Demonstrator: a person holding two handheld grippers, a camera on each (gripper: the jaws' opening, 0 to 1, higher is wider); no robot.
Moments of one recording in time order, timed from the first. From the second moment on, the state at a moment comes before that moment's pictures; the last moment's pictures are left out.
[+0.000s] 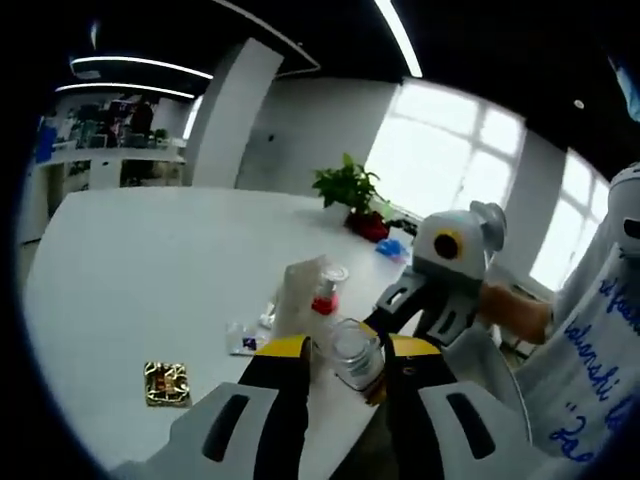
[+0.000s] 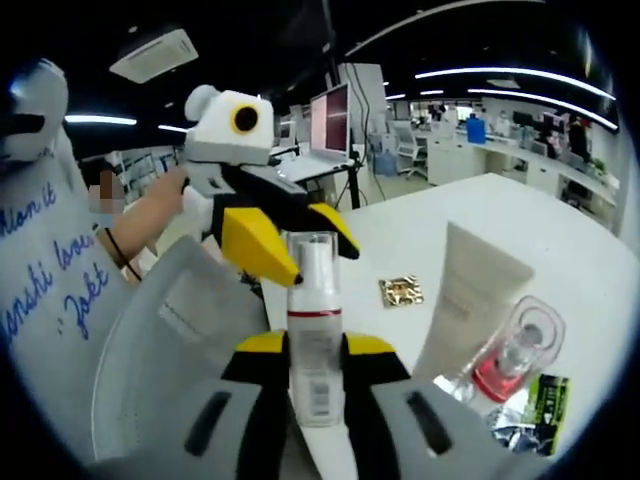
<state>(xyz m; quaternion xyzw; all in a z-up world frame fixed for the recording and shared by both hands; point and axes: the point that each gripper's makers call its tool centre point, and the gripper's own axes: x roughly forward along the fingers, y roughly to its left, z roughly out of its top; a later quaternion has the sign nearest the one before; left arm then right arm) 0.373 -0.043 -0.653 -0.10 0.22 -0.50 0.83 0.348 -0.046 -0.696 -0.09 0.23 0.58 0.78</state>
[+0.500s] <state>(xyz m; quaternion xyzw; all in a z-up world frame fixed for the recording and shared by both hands) 0.372 -0.051 -0.669 -0.07 0.25 -0.50 0.82 0.350 -0.042 -0.716 -0.13 0.24 0.57 0.77</state>
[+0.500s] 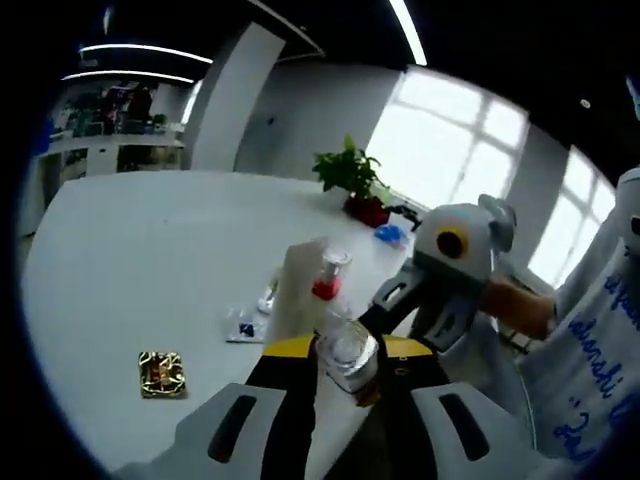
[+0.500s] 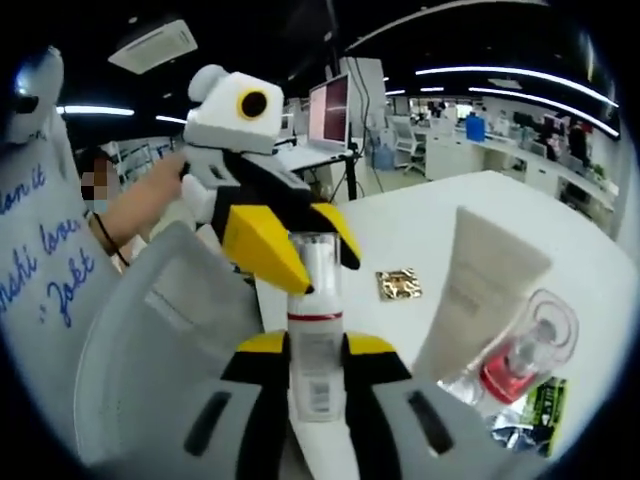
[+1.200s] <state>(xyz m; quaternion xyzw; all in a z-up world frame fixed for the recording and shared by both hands) 0.375 -0.062 -0.692 0.02 0.28 -0.50 0.82 0.355 -0.052 -0.742 -0.16 0.27 0.54 0.78</state>
